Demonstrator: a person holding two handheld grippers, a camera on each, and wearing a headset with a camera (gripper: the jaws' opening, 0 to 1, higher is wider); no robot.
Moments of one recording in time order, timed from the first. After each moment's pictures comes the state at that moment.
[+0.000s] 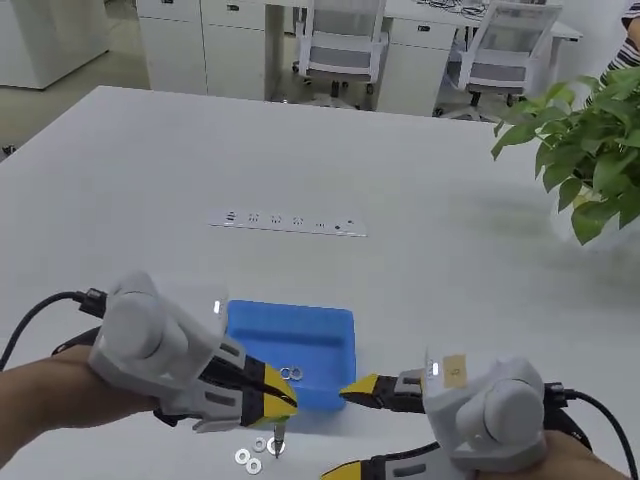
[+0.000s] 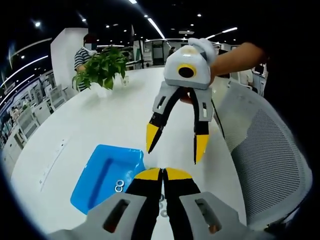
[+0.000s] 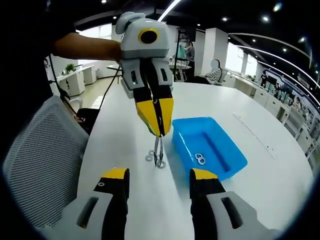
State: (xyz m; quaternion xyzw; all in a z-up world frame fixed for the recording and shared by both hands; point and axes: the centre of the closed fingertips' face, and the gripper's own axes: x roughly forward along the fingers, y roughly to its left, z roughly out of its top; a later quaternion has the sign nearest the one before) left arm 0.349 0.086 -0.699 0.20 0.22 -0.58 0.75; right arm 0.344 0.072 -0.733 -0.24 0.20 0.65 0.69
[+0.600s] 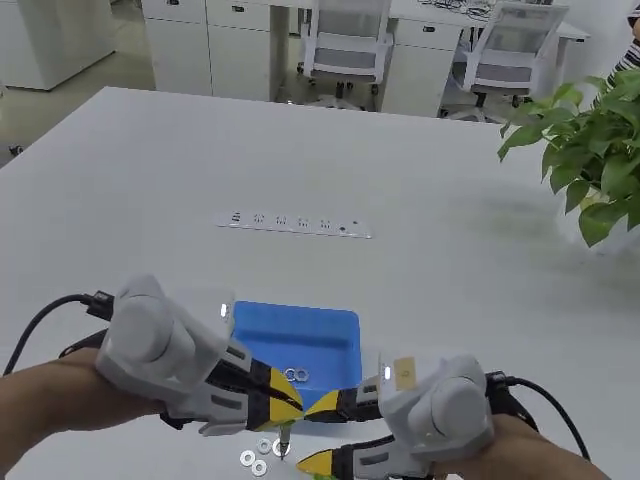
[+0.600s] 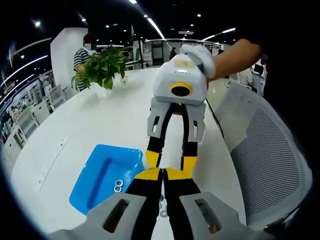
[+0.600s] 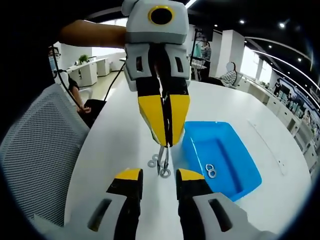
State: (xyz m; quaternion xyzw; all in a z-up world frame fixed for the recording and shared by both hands) left arm 0.349 0.087 -0.701 0.20 0.22 -0.59 0.75; right arm 0.340 0.103 -0.754 -0.27 0.19 0.69 0.65
